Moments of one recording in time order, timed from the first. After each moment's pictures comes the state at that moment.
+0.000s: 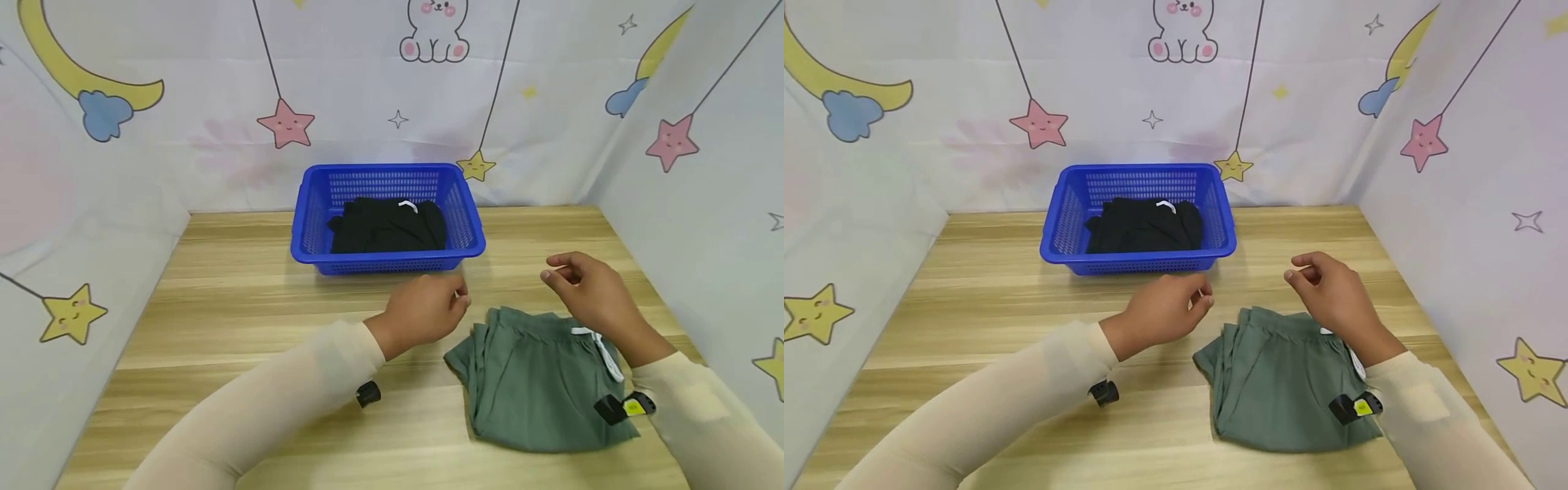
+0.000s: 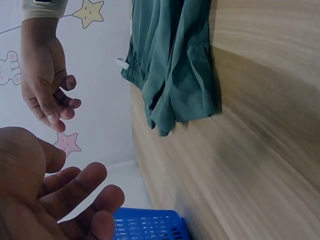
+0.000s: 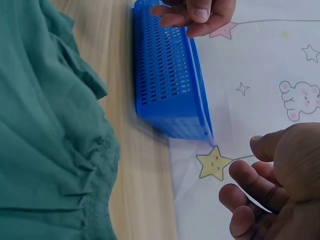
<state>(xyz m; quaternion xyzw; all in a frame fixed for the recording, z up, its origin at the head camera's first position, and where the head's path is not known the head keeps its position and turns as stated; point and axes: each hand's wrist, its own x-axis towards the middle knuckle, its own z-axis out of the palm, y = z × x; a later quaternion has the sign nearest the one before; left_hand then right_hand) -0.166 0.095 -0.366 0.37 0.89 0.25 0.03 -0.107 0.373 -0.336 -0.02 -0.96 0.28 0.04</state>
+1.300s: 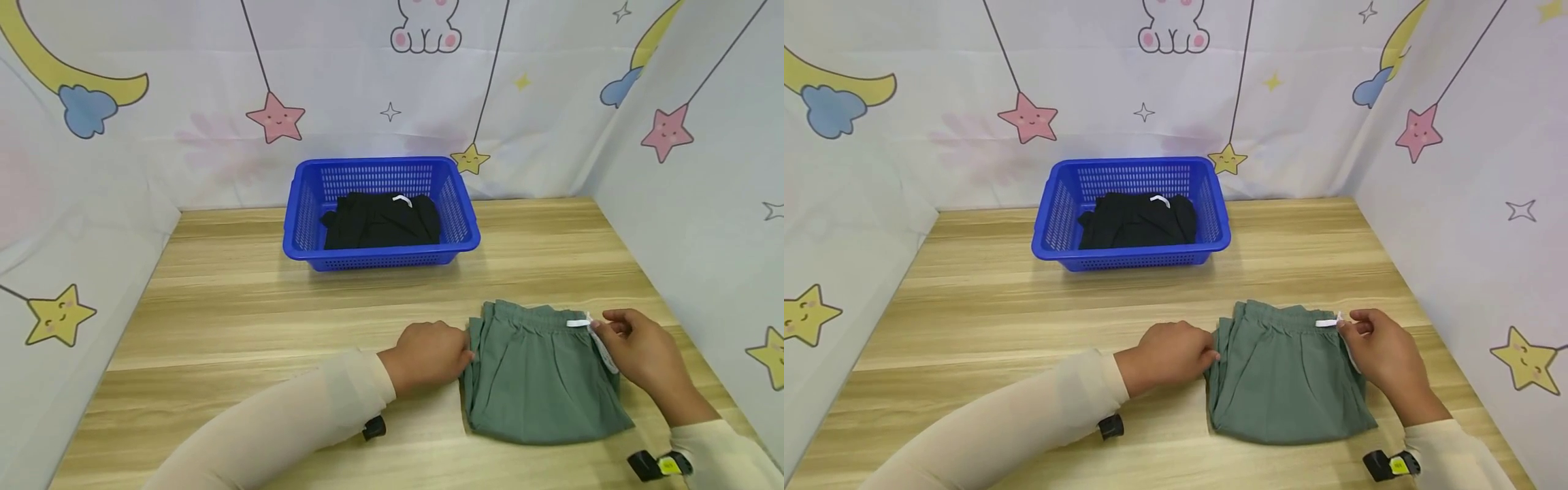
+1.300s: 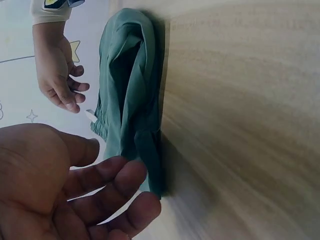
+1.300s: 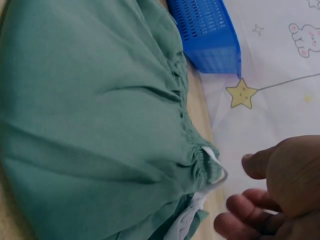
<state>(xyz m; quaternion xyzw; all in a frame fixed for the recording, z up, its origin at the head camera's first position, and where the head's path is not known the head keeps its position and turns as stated) -0.125 0.112 -0.408 0.40 0.90 0.14 0.14 -0.037 0.442 -0.399 -0.13 -0.96 0.24 0.01</state>
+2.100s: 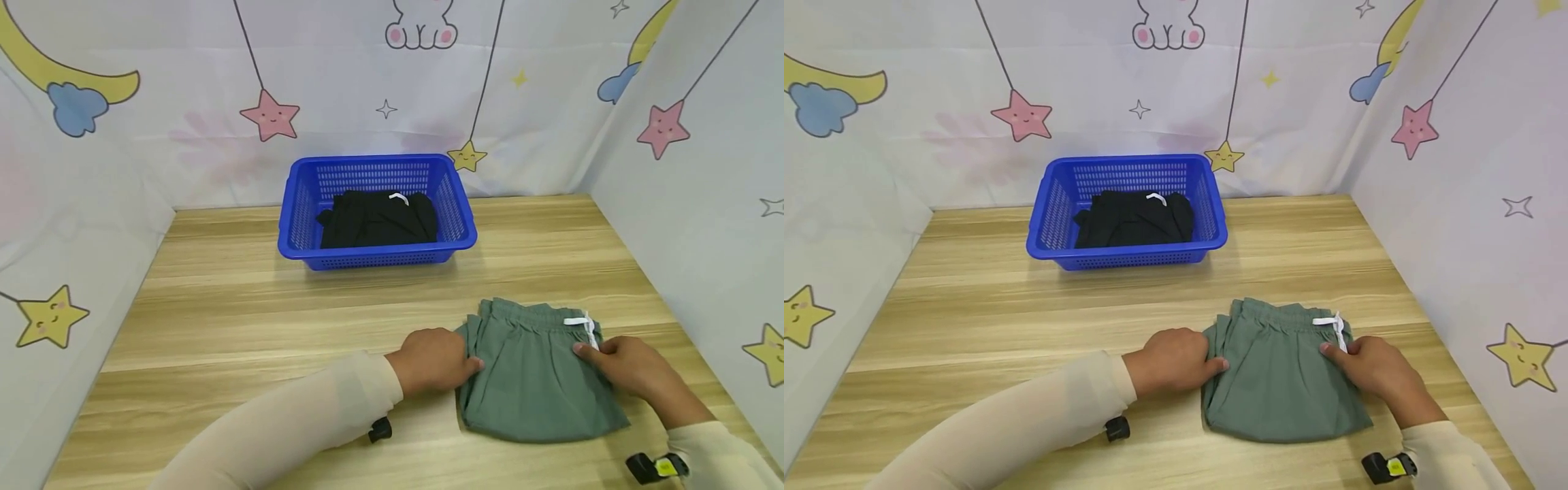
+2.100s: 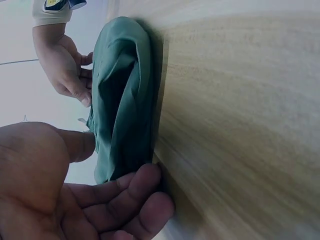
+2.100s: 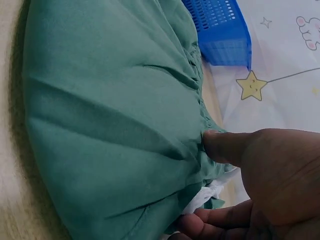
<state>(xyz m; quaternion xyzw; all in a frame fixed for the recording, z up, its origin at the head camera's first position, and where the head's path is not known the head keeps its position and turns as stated) -0.117 0.124 -0.413 0.34 0.90 0.13 0.23 -0.040 0.456 -0.408 -0.13 -0.96 0.19 -0.18</state>
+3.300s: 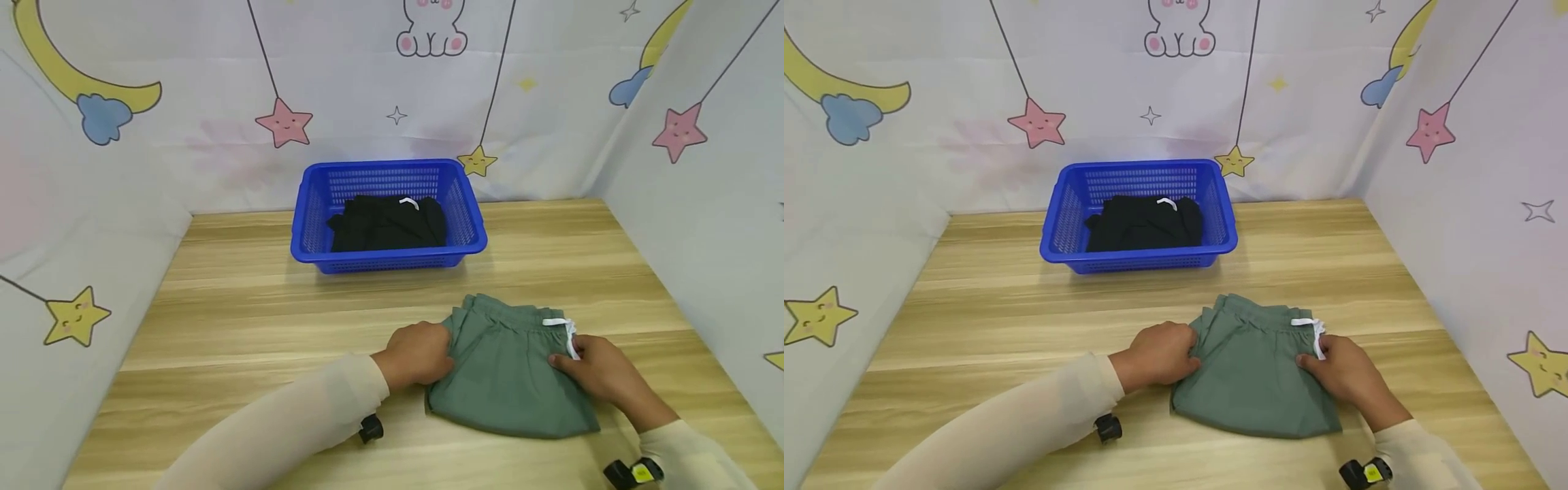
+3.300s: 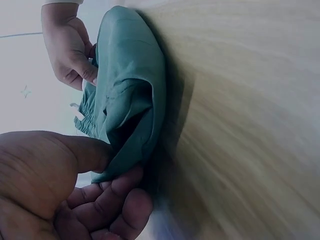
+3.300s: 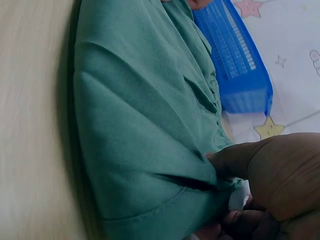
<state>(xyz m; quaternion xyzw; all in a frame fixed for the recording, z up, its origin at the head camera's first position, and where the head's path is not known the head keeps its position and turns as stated) -0.133 0.093 -0.419 0.31 0.92 0.17 0.20 -0.049 0.401 -0.429 -0.06 -0.96 0.26 -0.08</state>
